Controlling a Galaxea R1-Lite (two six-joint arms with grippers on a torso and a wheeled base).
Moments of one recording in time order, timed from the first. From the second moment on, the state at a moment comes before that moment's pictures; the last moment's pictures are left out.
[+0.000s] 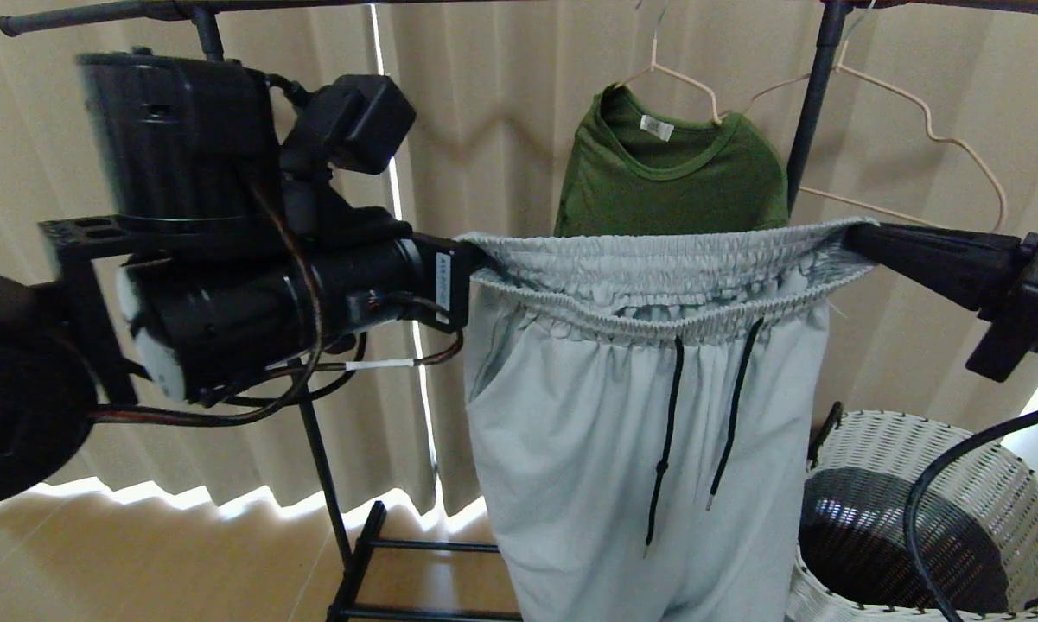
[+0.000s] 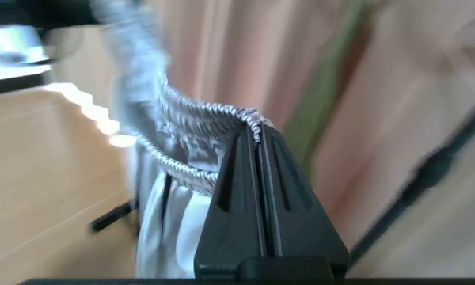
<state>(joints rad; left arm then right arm) -0.66 1.58 -1.11 -0.33 0.07 0.02 0.36 1.22 -0.79 -0.43 0.25 -0.11</state>
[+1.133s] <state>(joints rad) -0.70 1.19 -0.93 -0.15 -0.25 0.02 0.38 1.51 -1.04 -0.52 0.14 -0.11</state>
